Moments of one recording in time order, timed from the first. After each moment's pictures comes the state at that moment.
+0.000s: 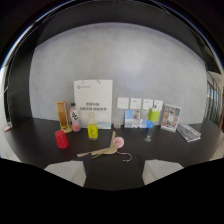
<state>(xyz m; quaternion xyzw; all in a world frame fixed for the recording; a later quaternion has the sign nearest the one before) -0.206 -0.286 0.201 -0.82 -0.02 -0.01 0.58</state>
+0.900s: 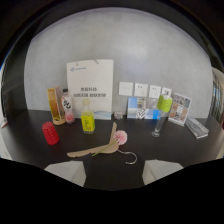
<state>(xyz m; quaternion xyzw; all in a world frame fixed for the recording) -0.205 -0.204 0.132 -0.85 -0.02 -0.01 0.53</state>
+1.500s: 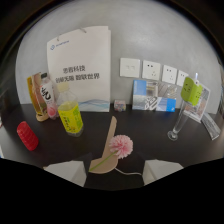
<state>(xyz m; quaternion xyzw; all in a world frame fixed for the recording) -0.192 -0.072 0.047 -0.88 -0.03 0.01 0.47</state>
